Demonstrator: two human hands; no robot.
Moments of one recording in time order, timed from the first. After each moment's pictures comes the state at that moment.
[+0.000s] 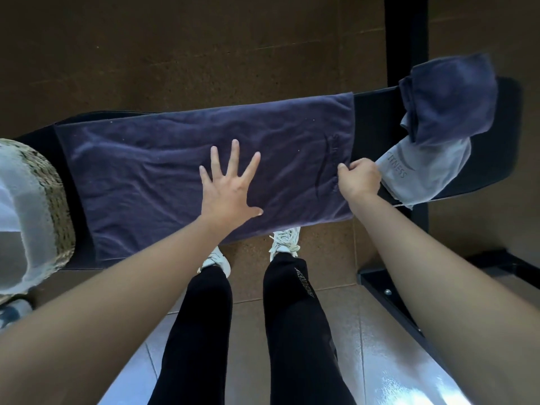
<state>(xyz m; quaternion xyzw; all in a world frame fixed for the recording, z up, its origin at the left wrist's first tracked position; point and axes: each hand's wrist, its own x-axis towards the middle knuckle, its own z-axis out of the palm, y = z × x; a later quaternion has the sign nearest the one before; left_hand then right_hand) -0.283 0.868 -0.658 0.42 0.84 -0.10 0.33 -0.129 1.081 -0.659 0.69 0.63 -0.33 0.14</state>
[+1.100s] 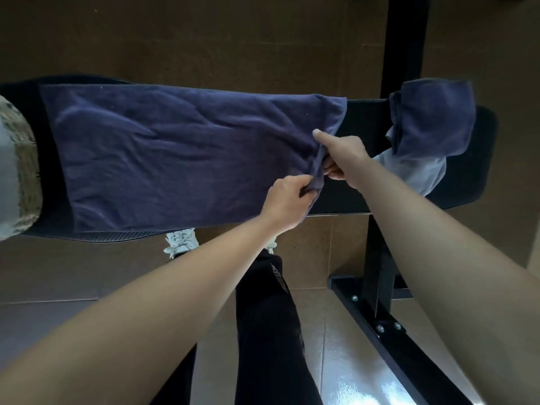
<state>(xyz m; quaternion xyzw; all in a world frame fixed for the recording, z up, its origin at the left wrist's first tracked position) -0.186 0.957 -0.618 0.19 0.78 0.33 0.49 -0.169 1.125 -0.622 0.62 0.56 -0.52 0.22</state>
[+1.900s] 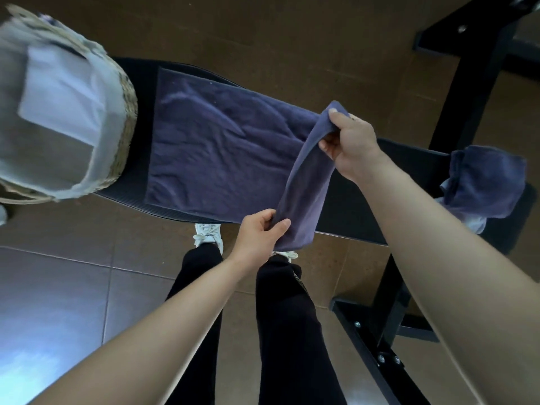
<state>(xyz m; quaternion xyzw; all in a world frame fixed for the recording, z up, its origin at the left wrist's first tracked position) -0.226 0.784 -0.580 -0.13 0.71 0.50 0.48 -0.313 1.024 -0.585 0.56 0.37 -0.74 0.09</state>
